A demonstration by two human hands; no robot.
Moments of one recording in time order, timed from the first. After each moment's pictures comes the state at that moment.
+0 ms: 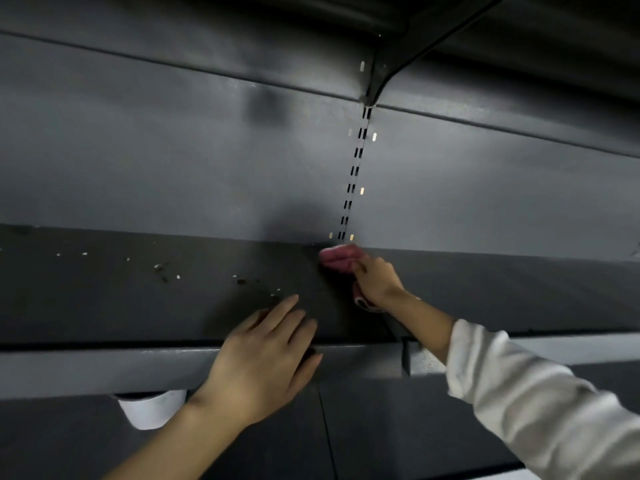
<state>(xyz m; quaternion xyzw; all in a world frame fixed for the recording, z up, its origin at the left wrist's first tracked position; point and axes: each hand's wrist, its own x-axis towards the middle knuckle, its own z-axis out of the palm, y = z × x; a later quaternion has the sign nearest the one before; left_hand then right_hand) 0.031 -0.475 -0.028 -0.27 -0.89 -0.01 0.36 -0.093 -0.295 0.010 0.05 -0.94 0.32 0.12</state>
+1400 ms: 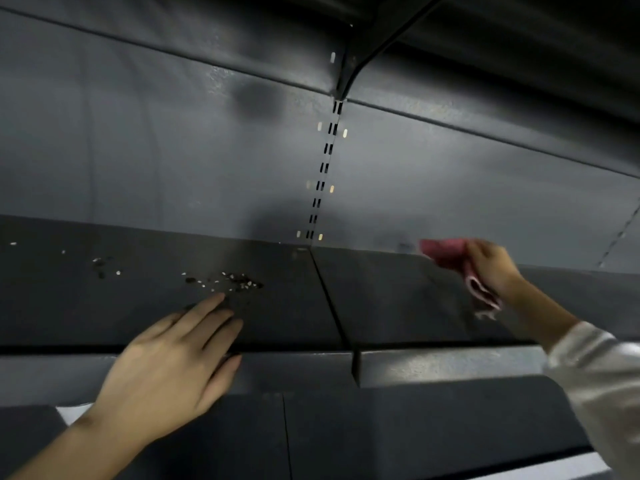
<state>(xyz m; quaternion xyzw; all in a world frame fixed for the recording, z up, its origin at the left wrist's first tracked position) 0.027 -0.485 -0.040 -0.25 -0.88 0.02 0.41 -0.113 -0.080 0.046 0.05 -0.88 0.46 0.13</state>
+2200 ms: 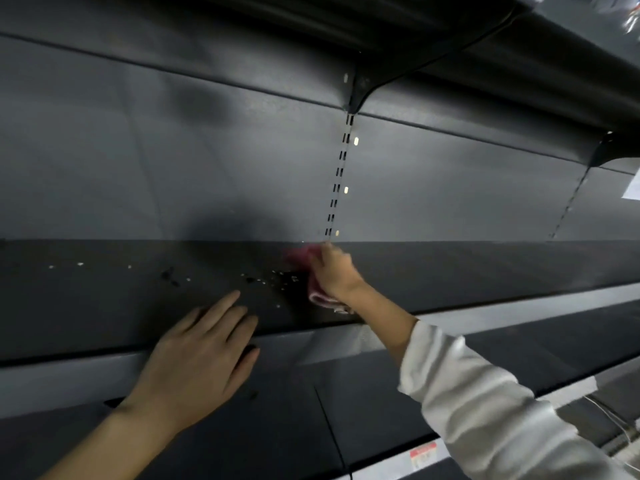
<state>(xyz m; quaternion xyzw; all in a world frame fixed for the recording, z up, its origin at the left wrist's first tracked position) 0.044 -0.568 -0.033 -0.30 -0.88 0.00 0.37 -0.054 -0.374 0.025 0.02 -0.97 0.23 0.10</state>
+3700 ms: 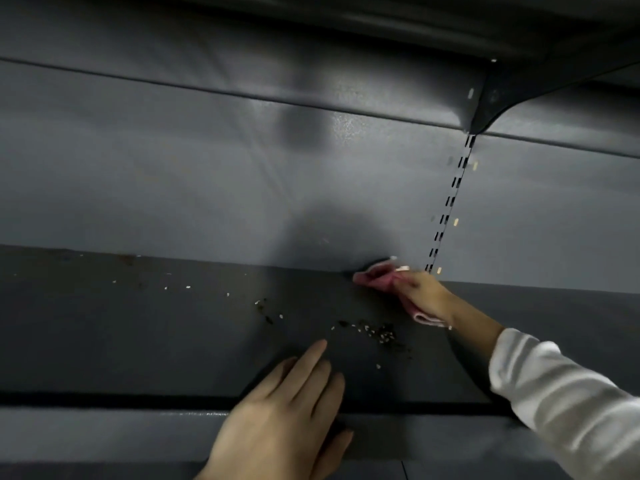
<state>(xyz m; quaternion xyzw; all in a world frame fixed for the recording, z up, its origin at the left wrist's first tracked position) 0.038 -0.584 -0.036 -0.28 -0.88 0.02 0.38 -0.164 -0.361 0.009 0.13 -0.95 0.28 0.05</state>
